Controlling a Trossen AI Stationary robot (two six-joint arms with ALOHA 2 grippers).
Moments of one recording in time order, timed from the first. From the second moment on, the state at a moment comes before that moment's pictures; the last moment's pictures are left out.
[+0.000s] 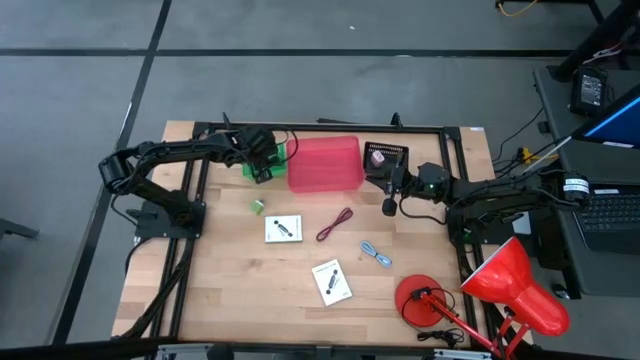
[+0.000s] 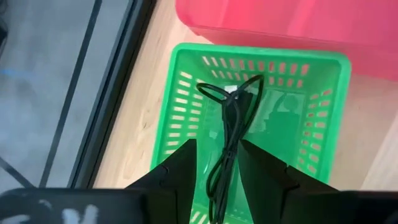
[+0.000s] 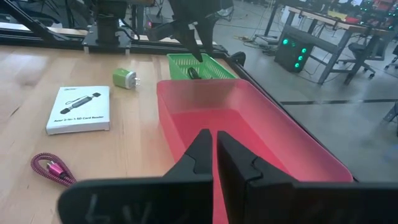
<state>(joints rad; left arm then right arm) 0.57 1.40 0.83 -0.48 -0.28 0.30 -0.25 1.12 0.25 0.69 0.07 -0.16</state>
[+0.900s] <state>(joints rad) 0.20 1.11 0.82 -0.55 -0.25 0.03 -0.25 1.12 0.25 0.69 0.07 -0.14</state>
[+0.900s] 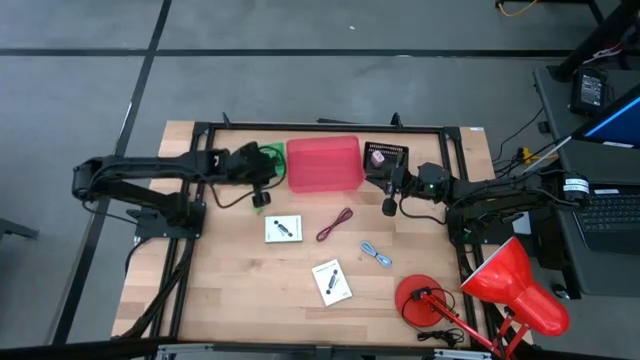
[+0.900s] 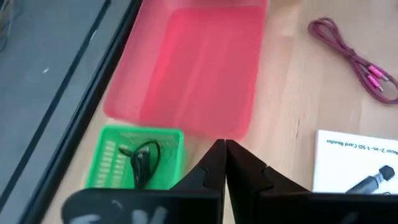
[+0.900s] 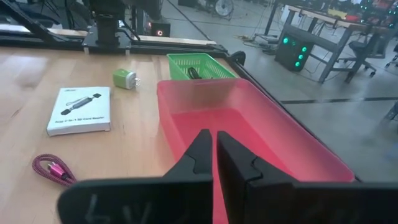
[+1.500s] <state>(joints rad) -0.07 1.10 0.74 -0.79 -0.42 -0.49 -0.25 1.16 0.25 0.61 0.07 -0.03</state>
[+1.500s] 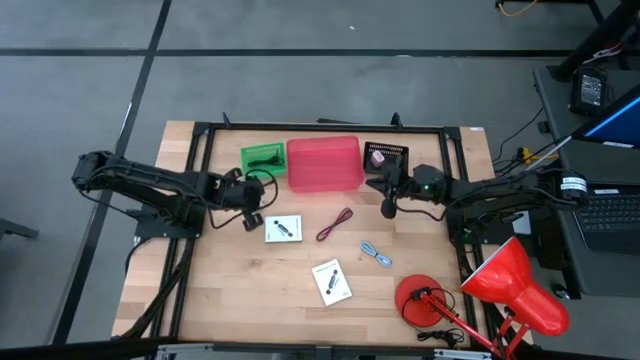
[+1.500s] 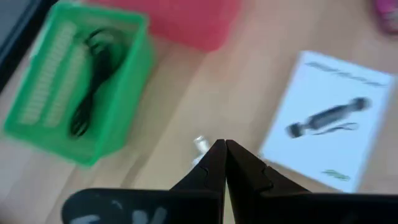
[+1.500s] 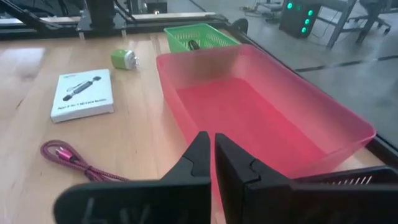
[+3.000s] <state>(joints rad) -0.07 1.43 0.74 -0.78 -0.33 -0.88 -0.25 1.20 0.25 0.68 0.07 0.00</state>
